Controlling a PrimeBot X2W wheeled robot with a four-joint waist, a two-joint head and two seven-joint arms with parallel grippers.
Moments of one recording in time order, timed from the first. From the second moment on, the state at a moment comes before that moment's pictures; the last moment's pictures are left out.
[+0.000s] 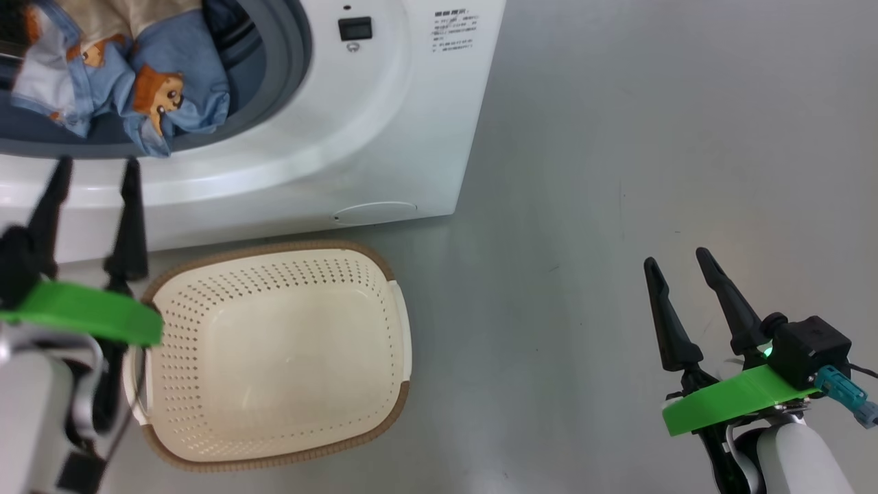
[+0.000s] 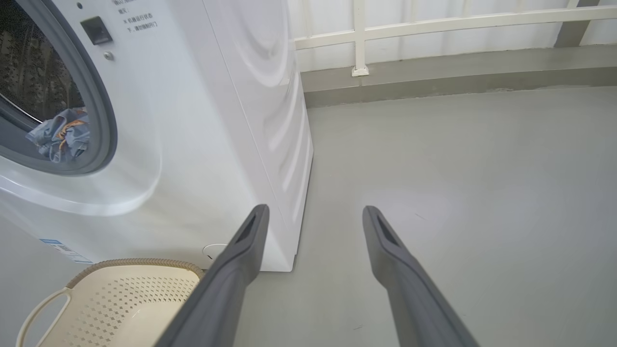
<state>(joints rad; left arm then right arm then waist) -0.52 0.41 -0.26 0.28 -0.52 0.05 -0.26 -0.19 -0.10 0.03 0.11 0.25 0.13 -0.23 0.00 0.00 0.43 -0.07</state>
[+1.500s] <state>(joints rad) -0.18 0.15 -0.09 0.06 -0.31 0.07 -0.26 -0.14 -0.10 0.06 0.11 0.25 0.13 -0.22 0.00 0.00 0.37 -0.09</state>
